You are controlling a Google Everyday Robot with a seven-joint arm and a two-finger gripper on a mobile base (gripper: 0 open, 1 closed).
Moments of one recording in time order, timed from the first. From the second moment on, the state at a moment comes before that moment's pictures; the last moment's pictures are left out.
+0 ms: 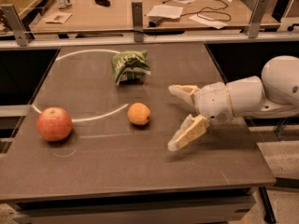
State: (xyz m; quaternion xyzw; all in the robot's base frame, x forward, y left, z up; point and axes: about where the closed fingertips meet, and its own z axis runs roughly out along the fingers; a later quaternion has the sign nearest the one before) arm 0.486 -0.060 0.849 -0.58 0.62 0.33 0.42
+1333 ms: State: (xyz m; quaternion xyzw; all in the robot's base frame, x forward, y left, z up) arm 0.504 -0.012 0.841 -0.57 0.61 0.36 0.41
